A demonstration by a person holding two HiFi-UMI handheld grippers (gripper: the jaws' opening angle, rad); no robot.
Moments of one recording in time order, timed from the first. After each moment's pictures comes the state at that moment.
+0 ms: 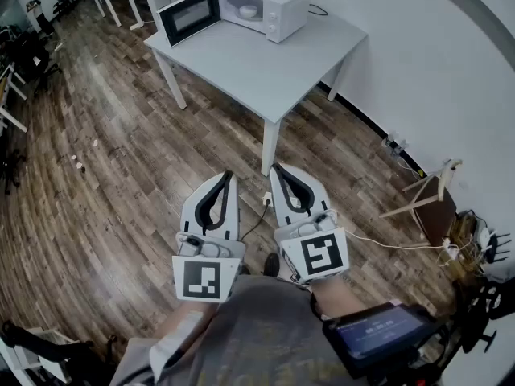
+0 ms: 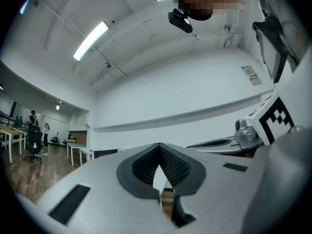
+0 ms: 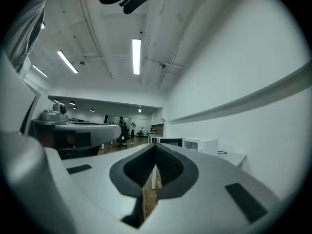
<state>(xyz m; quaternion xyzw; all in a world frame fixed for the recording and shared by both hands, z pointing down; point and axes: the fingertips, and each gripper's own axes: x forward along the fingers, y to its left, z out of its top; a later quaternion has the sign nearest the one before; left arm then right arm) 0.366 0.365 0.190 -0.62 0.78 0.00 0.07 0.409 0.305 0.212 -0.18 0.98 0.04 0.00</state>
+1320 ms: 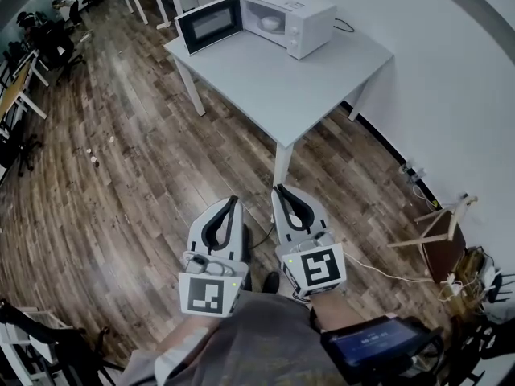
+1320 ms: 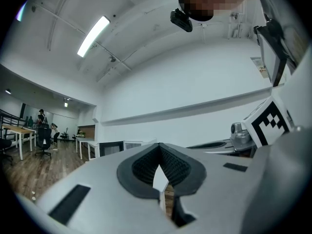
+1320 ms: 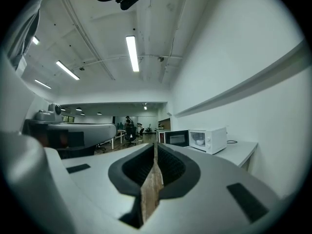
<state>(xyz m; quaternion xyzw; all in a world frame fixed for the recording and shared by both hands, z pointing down) 0.363 0.325 0.221 -0.58 0.81 -0.01 0.03 0.393 0.255 0.247 -0.13 0.99 -0.01 -0.02</state>
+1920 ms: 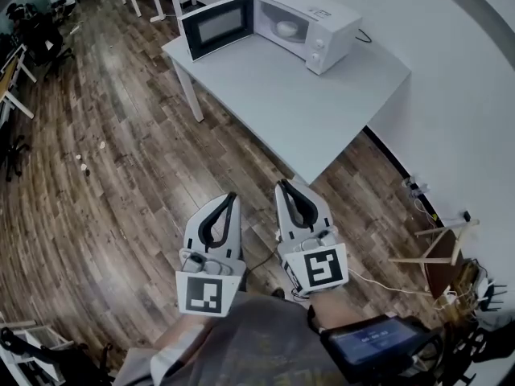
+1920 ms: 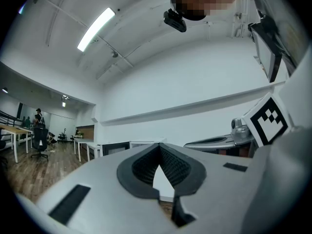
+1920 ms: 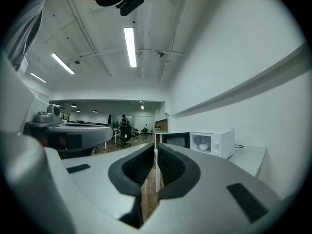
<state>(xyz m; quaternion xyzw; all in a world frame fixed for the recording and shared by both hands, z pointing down) 0.208 0.276 0.240 -0.59 0.81 -0.01 0.03 0.245 0.200 0.258 -0.15 0.99 0.01 -0.02</state>
